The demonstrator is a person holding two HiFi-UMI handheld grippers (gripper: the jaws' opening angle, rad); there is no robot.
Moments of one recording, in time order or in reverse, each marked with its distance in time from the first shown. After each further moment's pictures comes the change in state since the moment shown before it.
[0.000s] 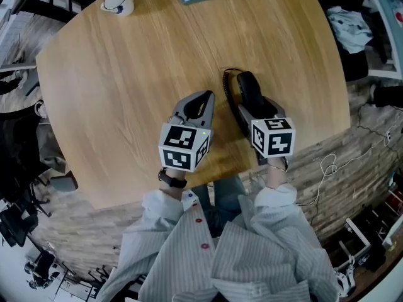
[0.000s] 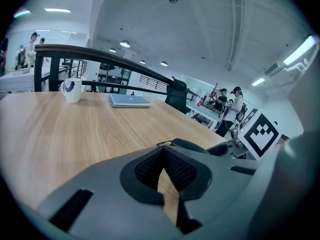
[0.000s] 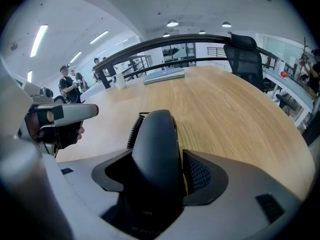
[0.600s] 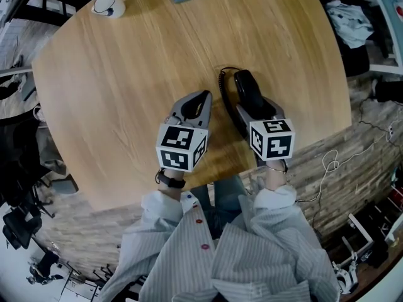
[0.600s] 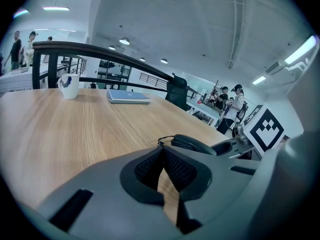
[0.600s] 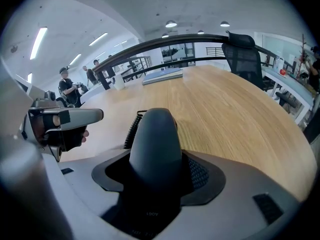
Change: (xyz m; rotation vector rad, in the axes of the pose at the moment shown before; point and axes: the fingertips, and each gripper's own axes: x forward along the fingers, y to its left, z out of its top) left arm 0.016 -0.002 -0.010 -0.002 0.030 0.001; right arm 0.000 -0.009 -0.003 0.013 -0.010 0.003
